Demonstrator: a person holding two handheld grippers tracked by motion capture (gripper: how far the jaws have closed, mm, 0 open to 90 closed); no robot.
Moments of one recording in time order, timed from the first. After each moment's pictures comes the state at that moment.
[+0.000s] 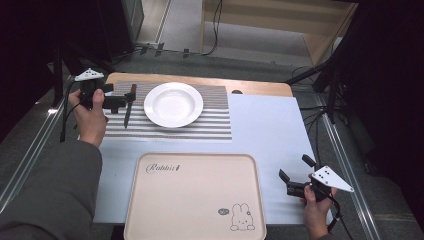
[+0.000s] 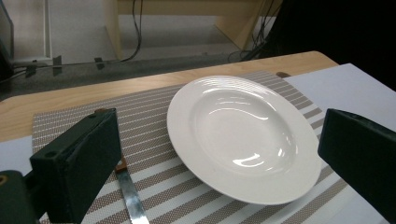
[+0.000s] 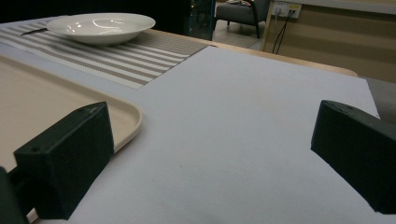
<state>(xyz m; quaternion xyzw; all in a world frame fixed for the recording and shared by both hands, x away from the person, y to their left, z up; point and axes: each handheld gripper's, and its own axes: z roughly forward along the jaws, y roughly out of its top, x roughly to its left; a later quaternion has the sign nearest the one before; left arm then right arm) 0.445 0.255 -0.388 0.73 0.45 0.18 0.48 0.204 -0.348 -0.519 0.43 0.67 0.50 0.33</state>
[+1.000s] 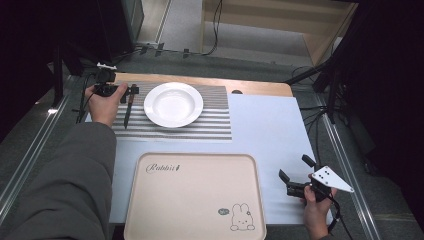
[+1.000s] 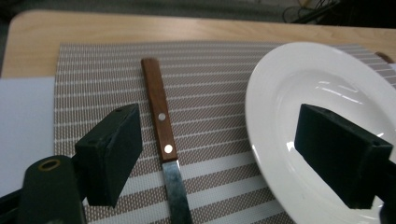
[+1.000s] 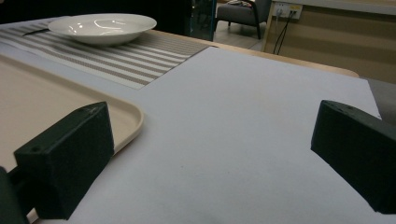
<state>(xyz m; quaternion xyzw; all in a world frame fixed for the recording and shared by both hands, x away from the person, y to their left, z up) 0.527 0.254 -0.433 0.72 0.59 0.13 0.34 0.204 -0.348 -0.519 0.43 0.67 0.50 0.33</state>
